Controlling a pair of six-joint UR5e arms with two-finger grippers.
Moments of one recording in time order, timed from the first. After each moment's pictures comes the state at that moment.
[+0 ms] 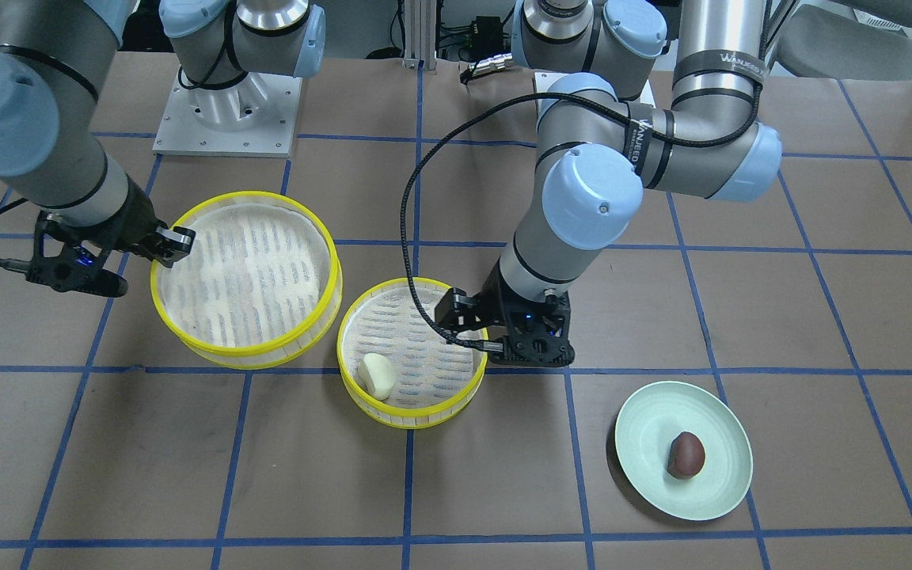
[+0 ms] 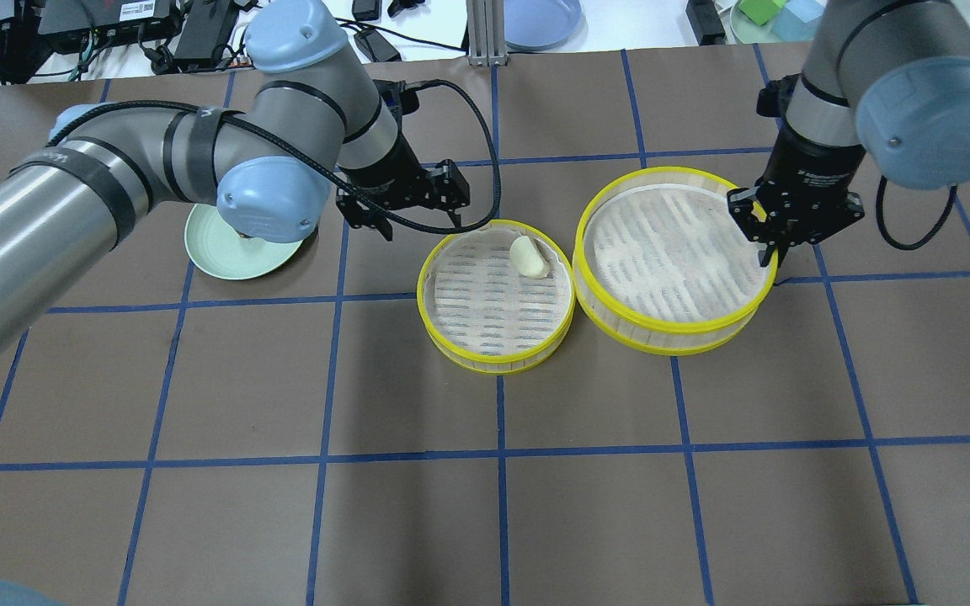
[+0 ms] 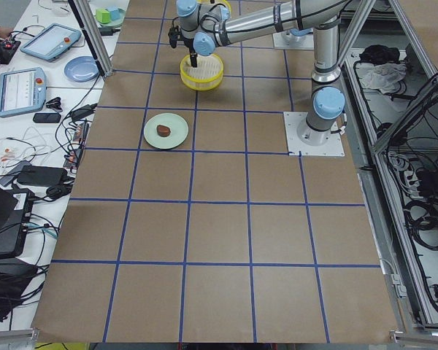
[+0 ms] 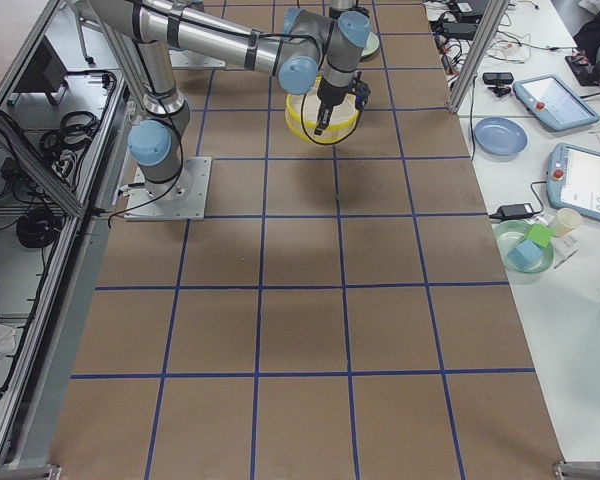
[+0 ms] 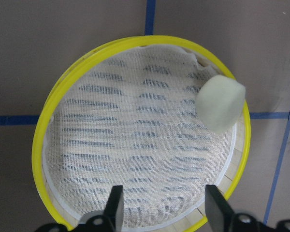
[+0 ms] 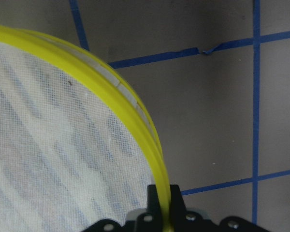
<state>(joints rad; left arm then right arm) -1.70 -1.90 -1.63 -1.13 1.41 -0.13 1.50 -1.44 1.70 -1.64 -1.63 0.14</state>
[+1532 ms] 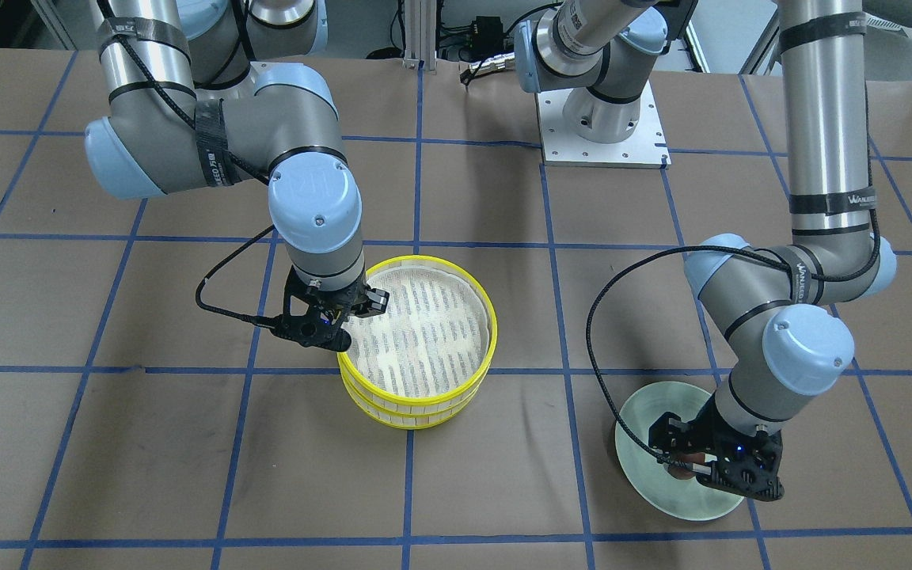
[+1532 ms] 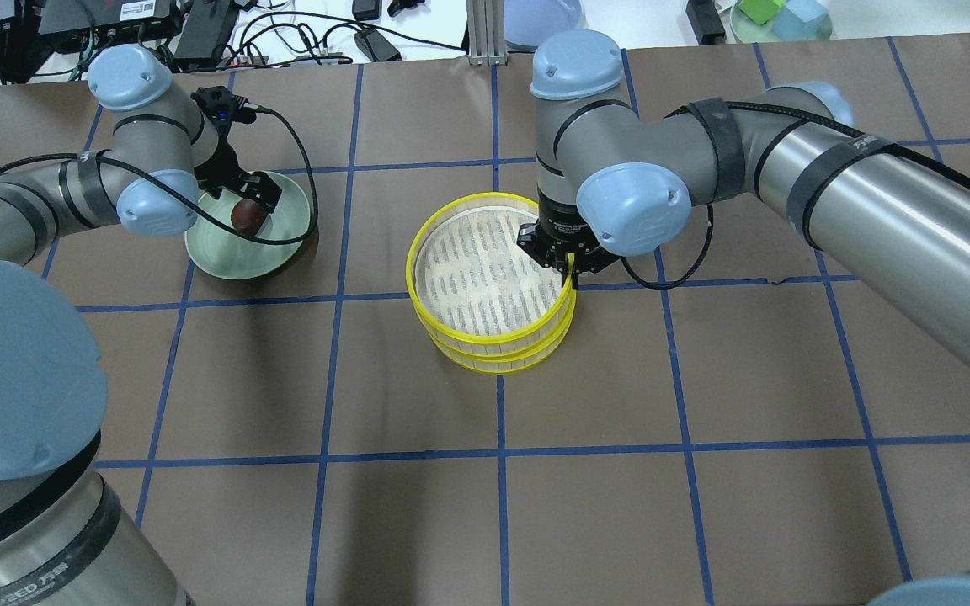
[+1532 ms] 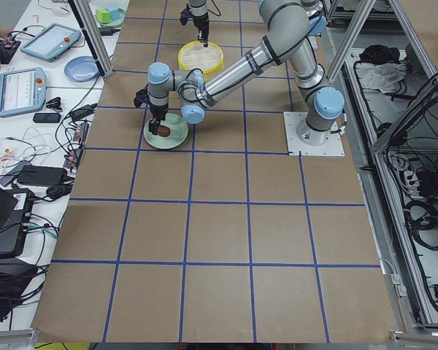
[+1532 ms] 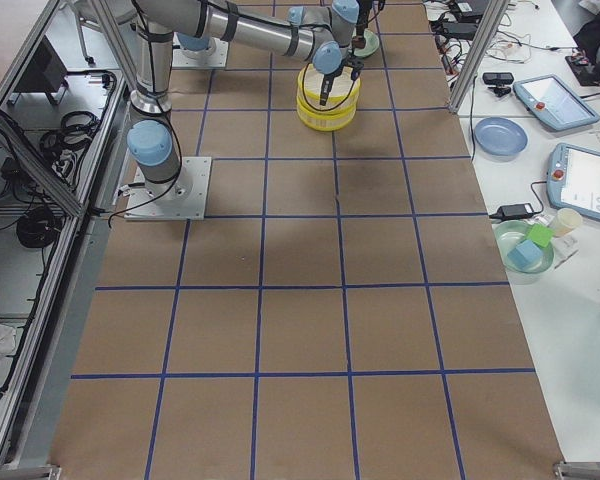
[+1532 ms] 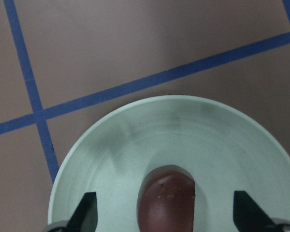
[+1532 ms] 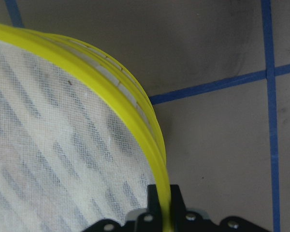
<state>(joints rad) -1.36 -2.17 -1.63 -0.75 1.57 0.49 1.84 -1.21 1.65 -1.86 -1.59 0.48</state>
